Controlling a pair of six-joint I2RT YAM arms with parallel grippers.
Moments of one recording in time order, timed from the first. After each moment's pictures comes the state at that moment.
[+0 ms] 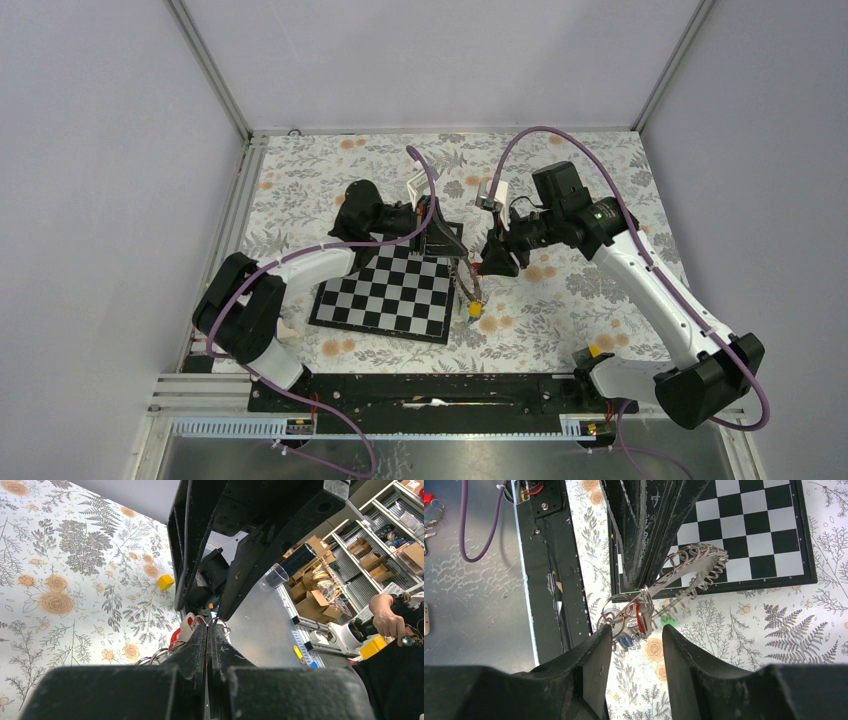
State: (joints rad) left arm -0.59 1.58 0.90 0.88 1.21 -0.81; right arm 0.48 1.24 1.26 -0.93 -0.81 -0.48
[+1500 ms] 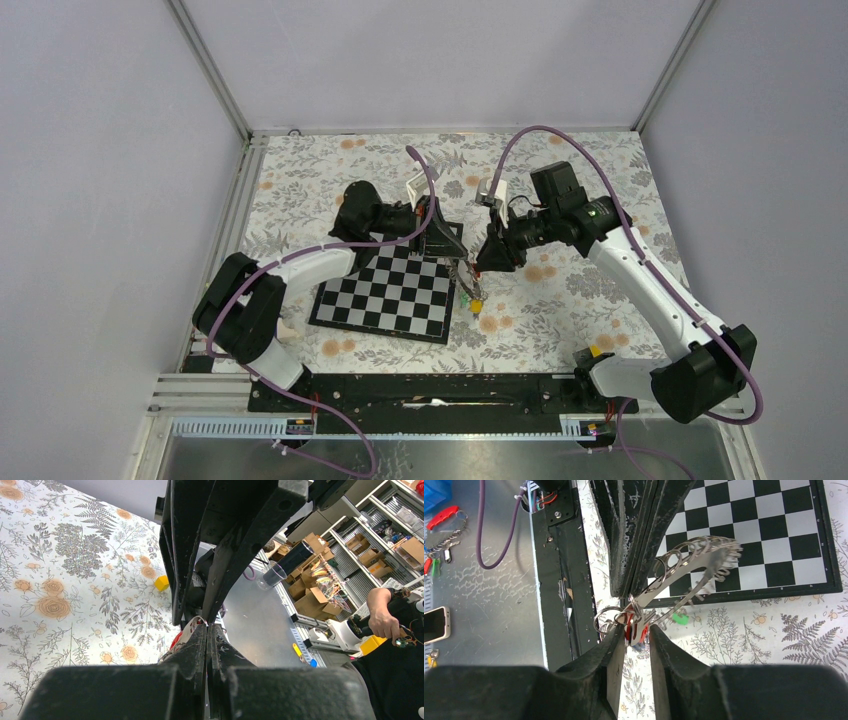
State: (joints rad) left arm -0.60 1.58 0.90 0.92 1.22 -0.83; right arm 0.46 1.27 1.23 -0.88 -0.88 -0.45
